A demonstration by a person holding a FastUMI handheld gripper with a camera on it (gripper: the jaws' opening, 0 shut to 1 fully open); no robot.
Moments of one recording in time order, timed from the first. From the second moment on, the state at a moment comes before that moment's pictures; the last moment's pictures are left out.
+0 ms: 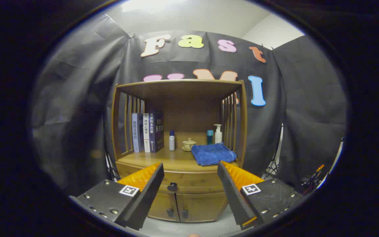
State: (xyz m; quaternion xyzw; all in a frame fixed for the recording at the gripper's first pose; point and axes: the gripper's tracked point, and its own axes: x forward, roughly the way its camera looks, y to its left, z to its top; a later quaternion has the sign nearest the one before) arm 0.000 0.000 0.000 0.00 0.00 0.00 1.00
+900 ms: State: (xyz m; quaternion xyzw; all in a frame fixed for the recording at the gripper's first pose) arm 0.014 0.017 -0.001 -0.01 -0.01 0.01 1.00
